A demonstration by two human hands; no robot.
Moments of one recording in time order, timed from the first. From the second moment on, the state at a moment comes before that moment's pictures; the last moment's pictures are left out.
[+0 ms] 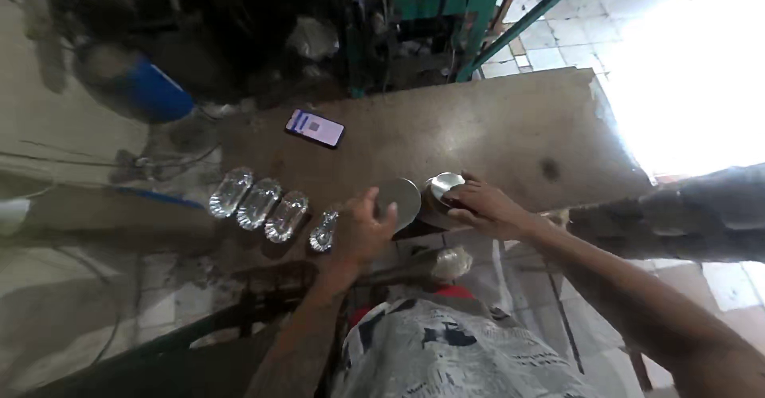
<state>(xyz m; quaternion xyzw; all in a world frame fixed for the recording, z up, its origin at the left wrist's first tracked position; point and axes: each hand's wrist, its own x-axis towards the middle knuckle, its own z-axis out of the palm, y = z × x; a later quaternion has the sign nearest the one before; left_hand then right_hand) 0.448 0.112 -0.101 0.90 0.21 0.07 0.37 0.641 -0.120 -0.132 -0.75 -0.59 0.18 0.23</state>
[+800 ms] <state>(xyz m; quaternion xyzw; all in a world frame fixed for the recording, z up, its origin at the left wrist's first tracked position) 0.522 0.167 -0.096 0.74 -0.02 -0.38 0.56 0.635 -0.120 -0.137 -0.76 -0.57 0.16 0.26</state>
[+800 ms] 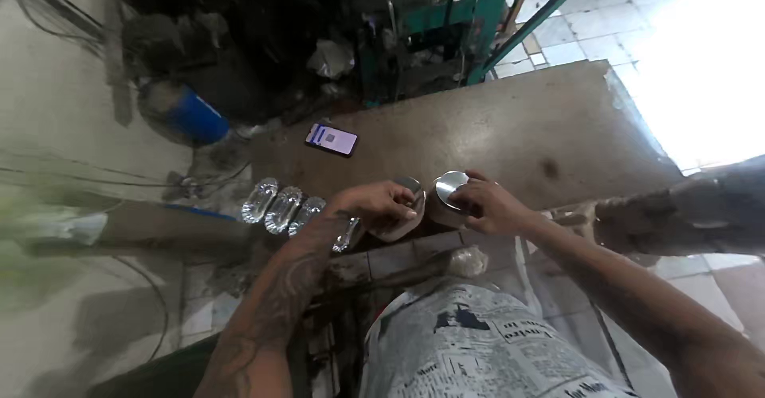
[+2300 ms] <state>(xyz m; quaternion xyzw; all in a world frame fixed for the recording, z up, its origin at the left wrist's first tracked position) 0.332 0.107 -0.159 0.74 0.37 -0.18 0.53 0.525 -0.296 -0.268 -0.71 -0.52 0.47 0.09</state>
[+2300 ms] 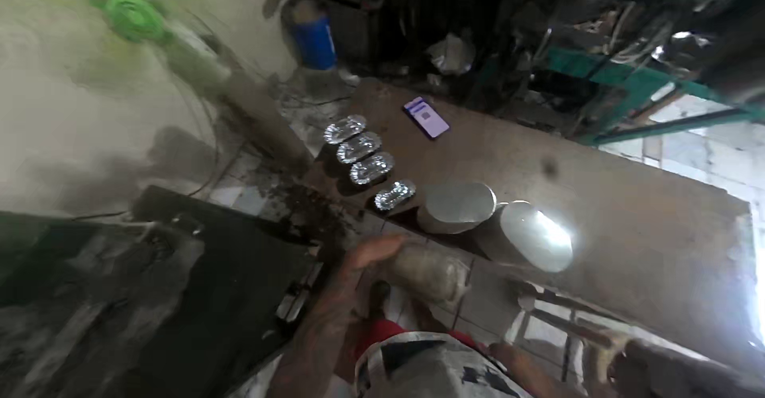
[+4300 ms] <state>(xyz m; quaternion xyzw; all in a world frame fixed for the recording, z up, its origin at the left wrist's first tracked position) 0.104 0.052 -0.123 0.68 0.42 0.02 0.60 0.384 0.111 0.009 -0.44 -0.83 0.35 -0.06</state>
